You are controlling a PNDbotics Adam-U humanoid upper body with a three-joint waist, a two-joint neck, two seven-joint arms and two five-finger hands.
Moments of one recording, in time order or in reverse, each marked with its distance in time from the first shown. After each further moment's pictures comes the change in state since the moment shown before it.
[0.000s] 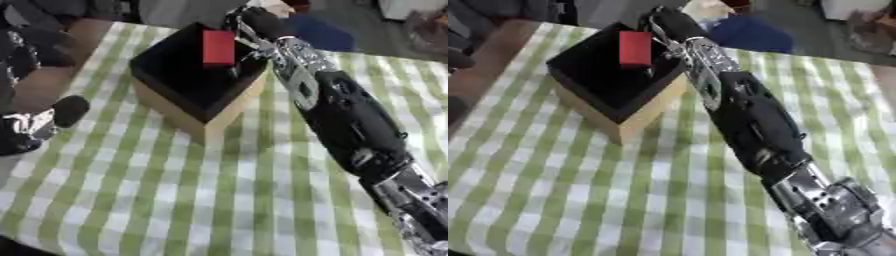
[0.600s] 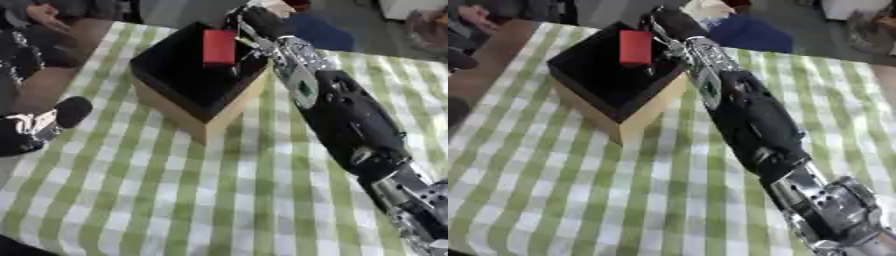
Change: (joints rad) left arm -0.001 -0.008 -0.001 0.002 0.000 -0.001 -0.007; right arm 0.000 0.004 0.000 0.010 0.000 -0.017 0.019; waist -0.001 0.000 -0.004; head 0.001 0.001
